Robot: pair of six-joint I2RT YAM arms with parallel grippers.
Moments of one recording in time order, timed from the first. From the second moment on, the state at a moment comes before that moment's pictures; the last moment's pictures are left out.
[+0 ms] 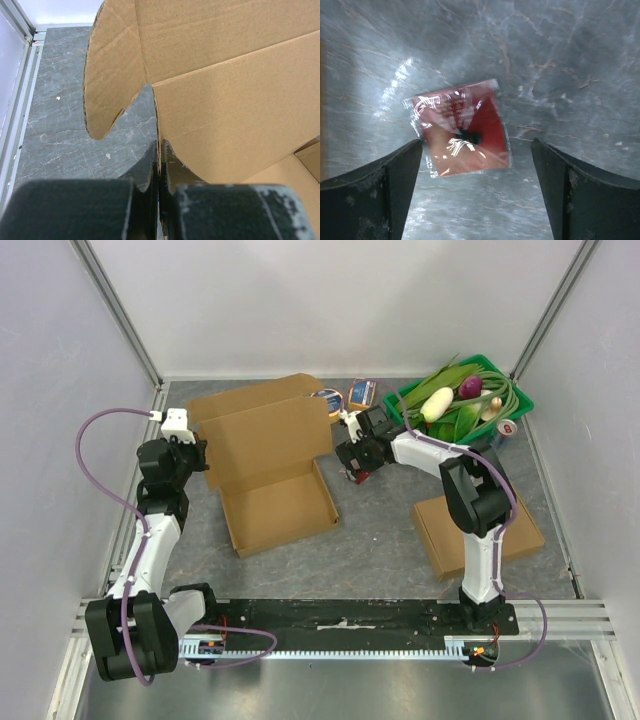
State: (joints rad) left arm 0.14 1.05 0.64 0.18 0.24 0.03; right arm 0.49 2.00 1.40 -0.37 -0.06 -0.04
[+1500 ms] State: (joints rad) left arm 0.10 1.05 0.64 0.19 0.27 0.03; right arm 0.52 1.80 1.31 -0.30 -0.06 0.01
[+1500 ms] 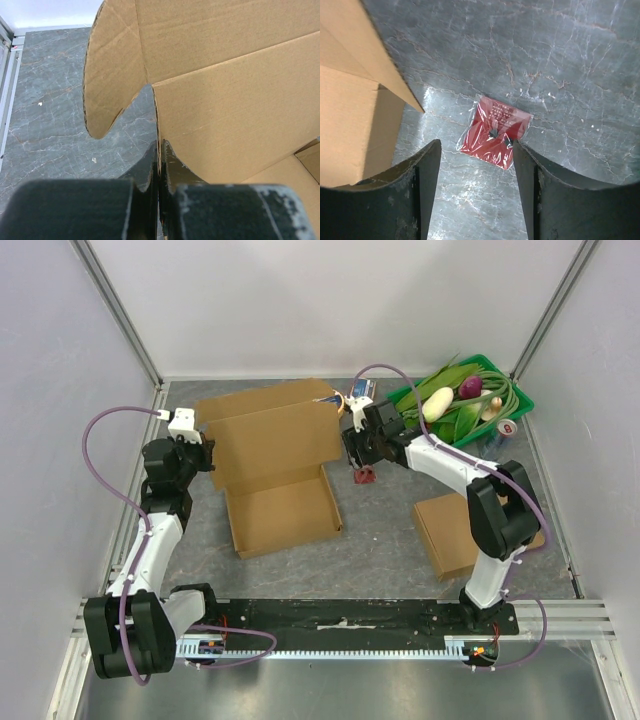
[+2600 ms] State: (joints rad) left arm 0.10 1.06 0.64 0.19 0.21 0.03; right arm 0.60 2.00 1.30 -0.20 0.12 0.08
